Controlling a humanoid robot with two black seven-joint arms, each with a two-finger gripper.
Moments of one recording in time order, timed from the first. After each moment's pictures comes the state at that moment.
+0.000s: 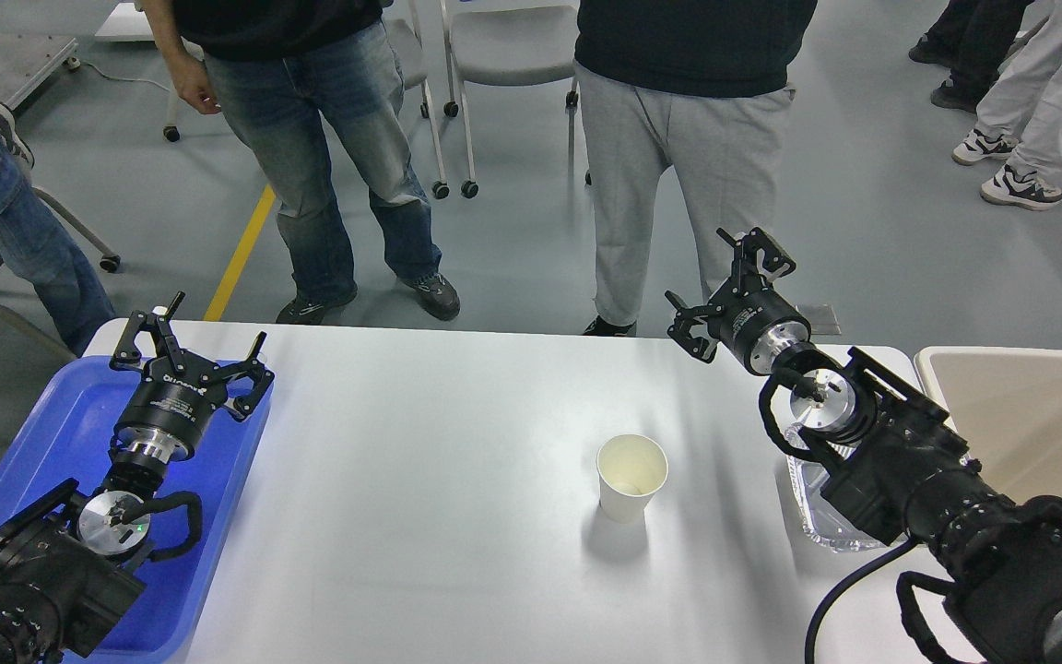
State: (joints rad) left arm -0.58 0.28 -0.94 -0.27 -0.13 -0.79 -0.32; right arm 0.89 0.00 0.82 0.31 -0.07 0.25 0.14
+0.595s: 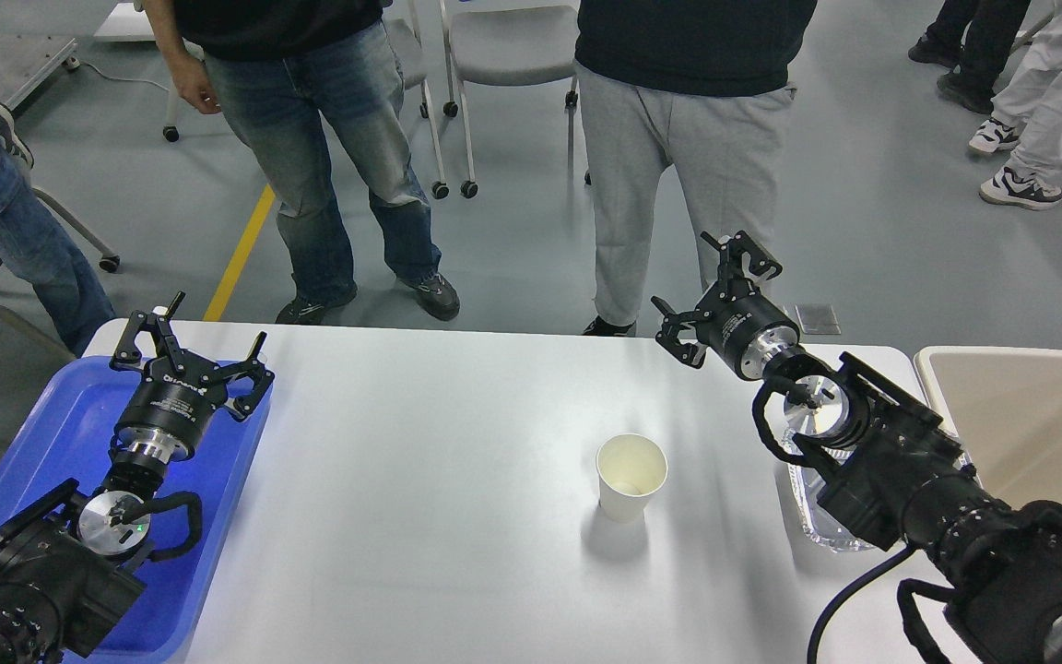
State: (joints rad) left arm -0.58 0.28 -0.93 -0.27 -0.13 -0.79 -0.32; right arm 0.87 0.00 0.79 0.34 -0.07 0.27 0.14
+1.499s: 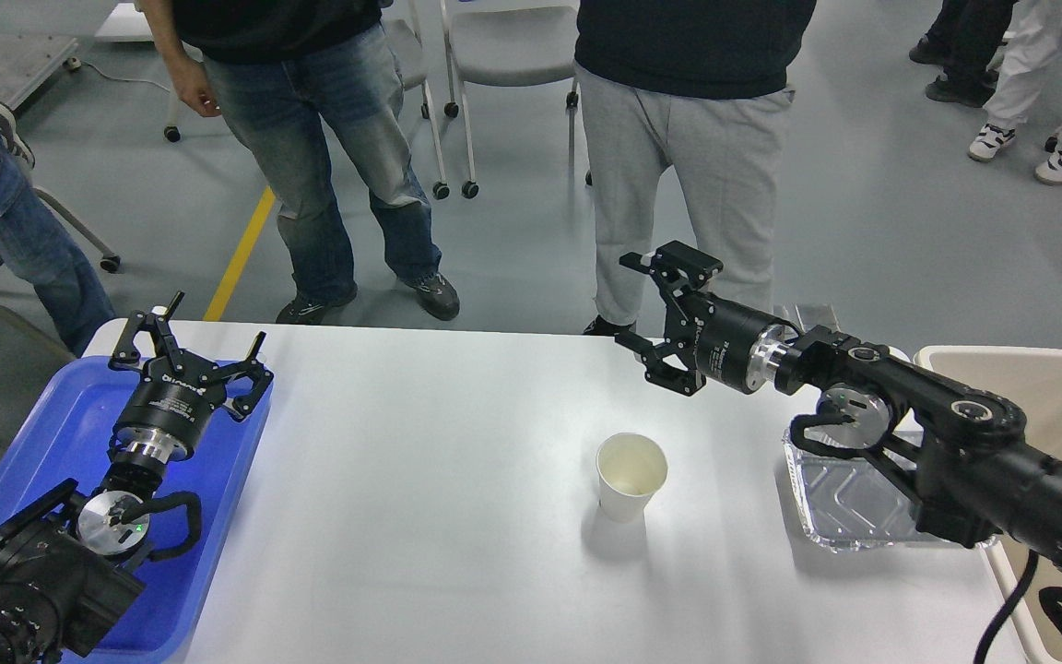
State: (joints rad) left arm -0.58 0.28 -0.93 -0.27 -0.13 -0.79 -0.32; right arm 0.89 -0.33 0.40 0.88 -0.38 0.29 0.14
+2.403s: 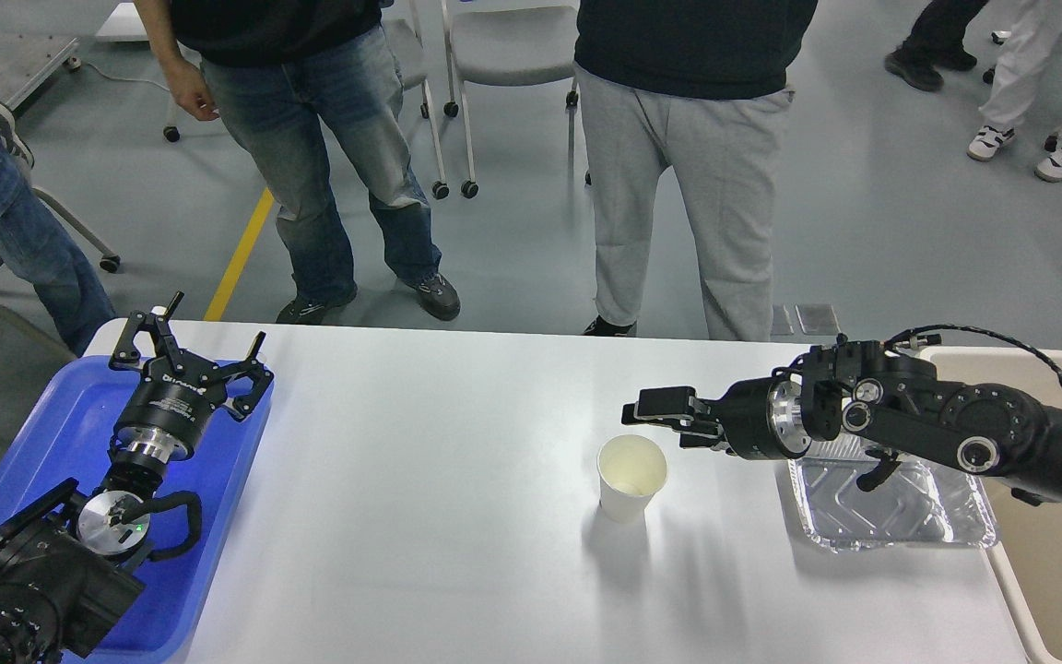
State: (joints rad) left arm -0.58 0.28 -0.93 -0.27 -0.13 -0.79 -0.32; right arm 1.10 -0.44 -0.12 1.02 -0.81 0.28 0.14
